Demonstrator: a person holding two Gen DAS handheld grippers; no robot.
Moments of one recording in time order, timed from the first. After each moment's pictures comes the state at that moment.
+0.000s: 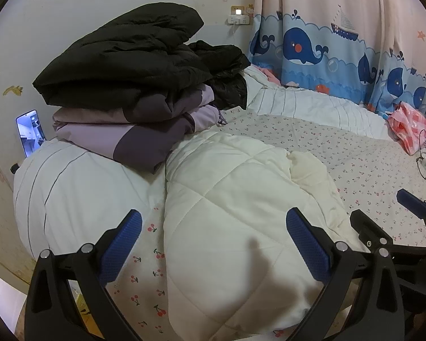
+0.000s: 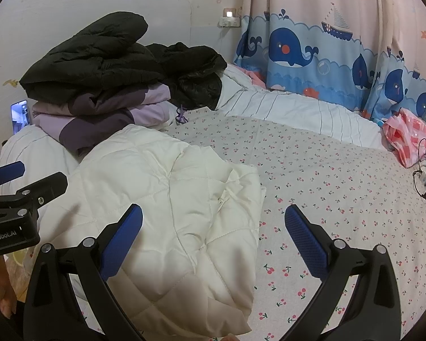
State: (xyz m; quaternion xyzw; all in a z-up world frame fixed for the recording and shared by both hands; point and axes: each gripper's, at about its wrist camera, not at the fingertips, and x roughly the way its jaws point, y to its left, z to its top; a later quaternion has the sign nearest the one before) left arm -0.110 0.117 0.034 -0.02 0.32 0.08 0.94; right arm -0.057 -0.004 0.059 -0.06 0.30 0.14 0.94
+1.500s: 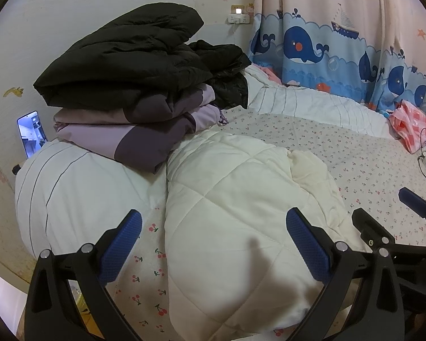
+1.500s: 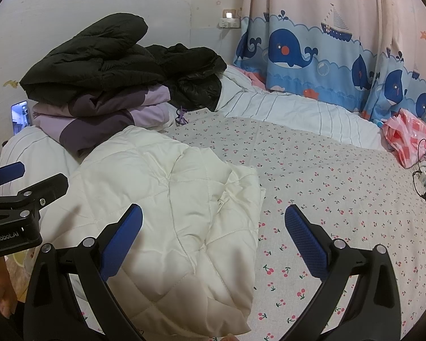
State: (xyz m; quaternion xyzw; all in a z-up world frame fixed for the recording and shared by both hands) left arm -0.112 0.113 0.035 -0.02 0.32 0.08 0.94; right arm -0.057 -0.004 0.058 -0.06 0.30 0.15 0.94
